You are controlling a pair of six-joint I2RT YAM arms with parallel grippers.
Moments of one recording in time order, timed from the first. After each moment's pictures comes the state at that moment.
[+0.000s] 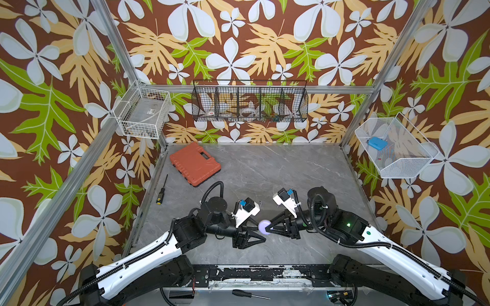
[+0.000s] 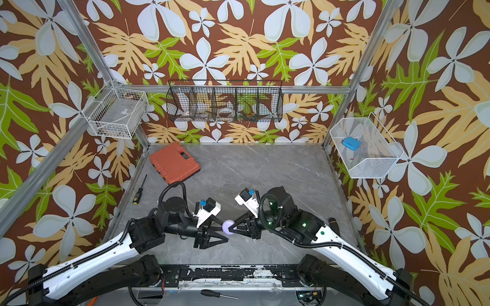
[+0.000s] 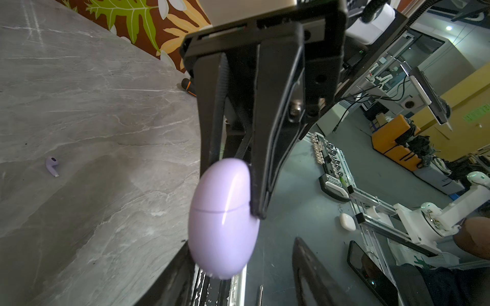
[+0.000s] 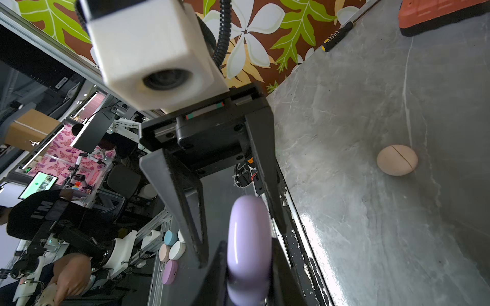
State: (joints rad) left arm -0.92 0.86 0.72 -0.23 0.67 -0.28; right arm 0.80 0.90 0.82 -0.36 -0.80 0.43
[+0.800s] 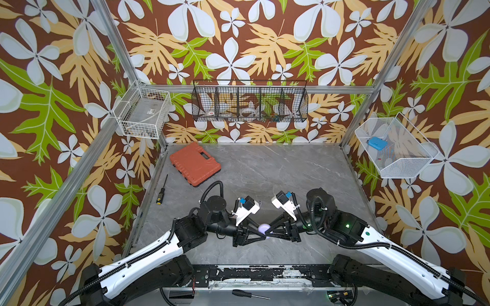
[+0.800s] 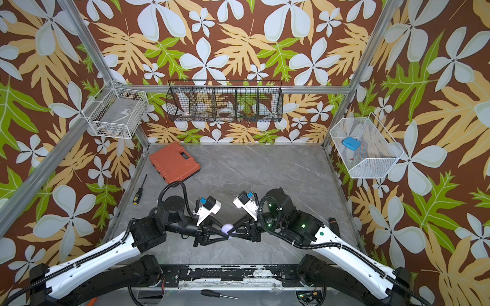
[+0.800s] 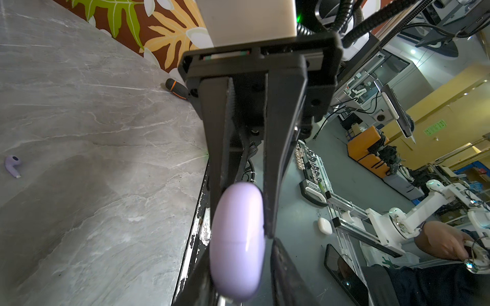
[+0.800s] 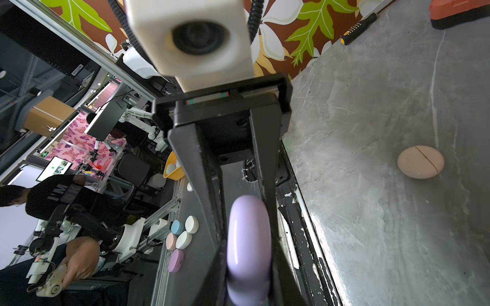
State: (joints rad) left arm -0.90 0.87 0.70 -0.16 0.75 -0.38; right arm 0.82 0.90 0.81 -0.34 -0.83 0.42
